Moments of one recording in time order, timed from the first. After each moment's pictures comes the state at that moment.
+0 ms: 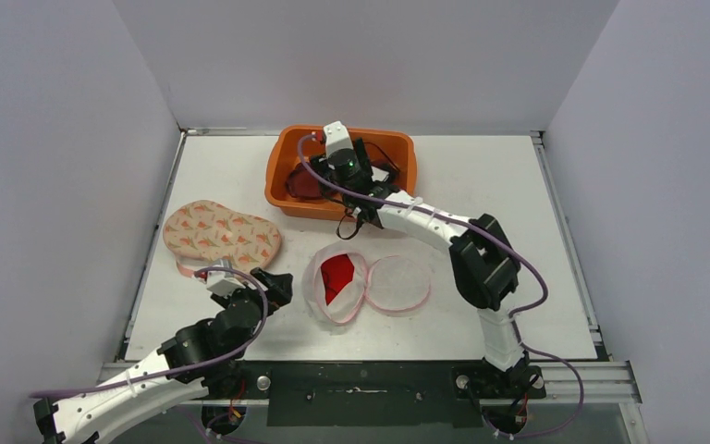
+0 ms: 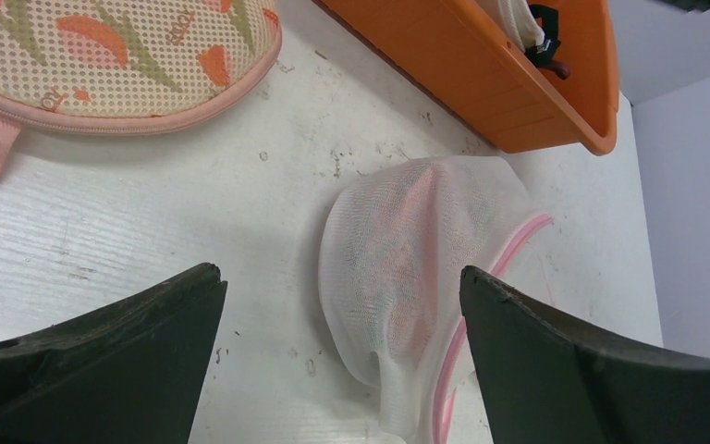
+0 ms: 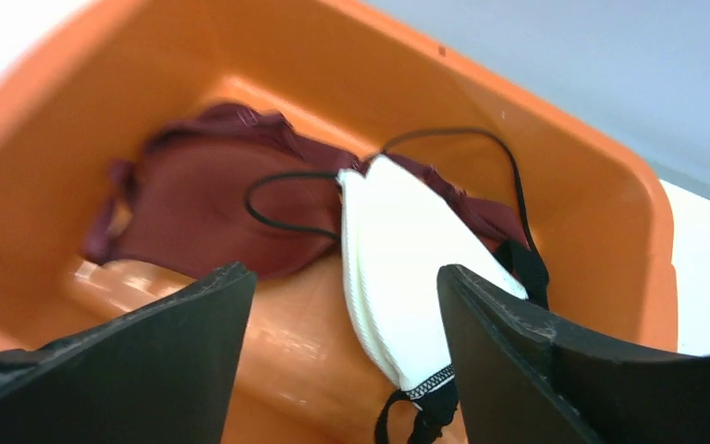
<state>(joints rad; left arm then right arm) -1.04 0.27 0.29 -0.51 -0.85 -1.12 0.77 2.08 1.64 0.04 0.48 -0.04</state>
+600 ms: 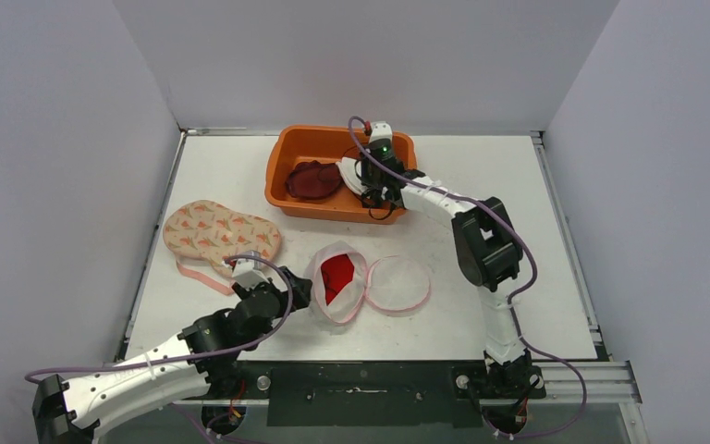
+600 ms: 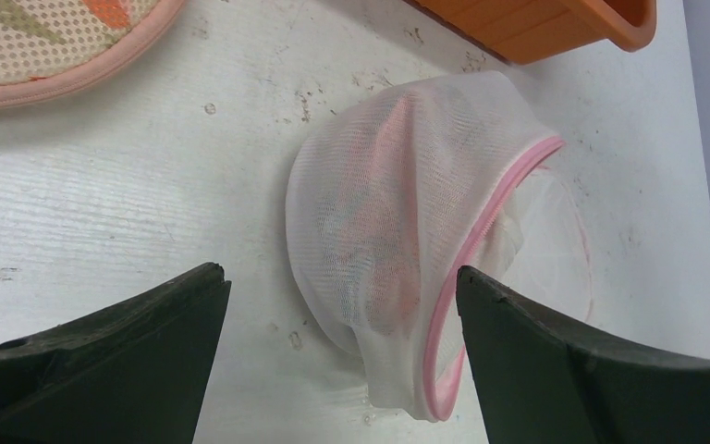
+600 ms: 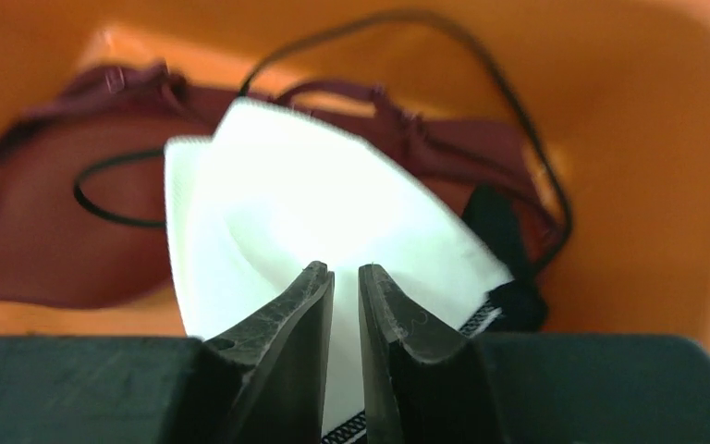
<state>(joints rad) -1.04 0.53 0.31 -0.35 -0.72 -1.03 0.55 2.12 1.64 -0.03 0.21 0.24</state>
